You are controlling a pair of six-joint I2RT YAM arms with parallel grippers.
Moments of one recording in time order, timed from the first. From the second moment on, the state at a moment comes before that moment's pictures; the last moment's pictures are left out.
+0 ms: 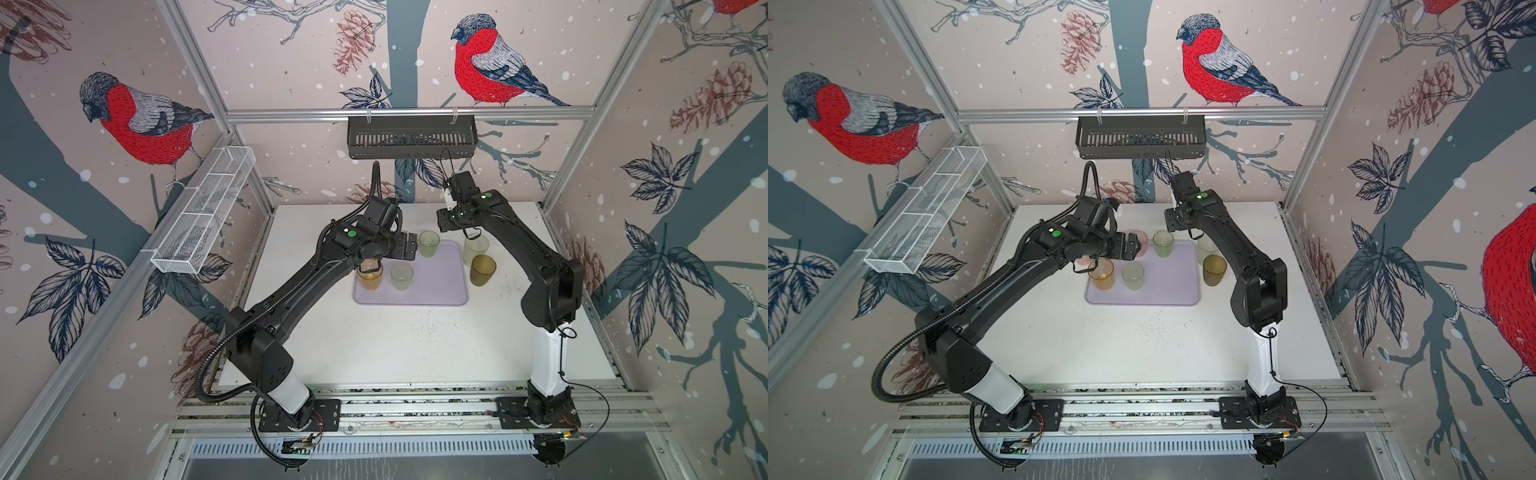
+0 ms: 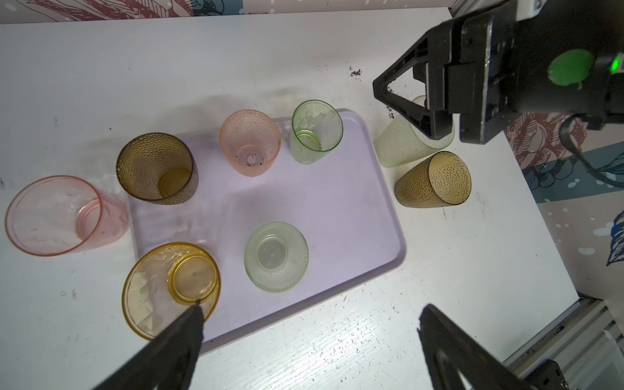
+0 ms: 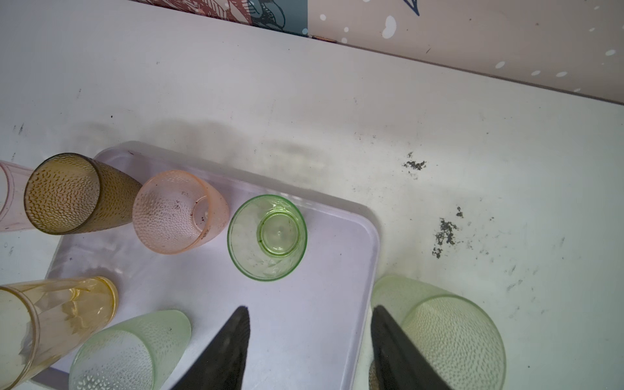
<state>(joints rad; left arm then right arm) -0.63 1.61 1.62 -0.81 0.03 -0.37 0.44 2.05 2.04 -0.94 0.06 0.15</state>
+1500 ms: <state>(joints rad) -0.66 1.72 1.65 -0.75 0.21 -0.29 0.23 1.80 1.73 -0.94 -0.02 0.16</state>
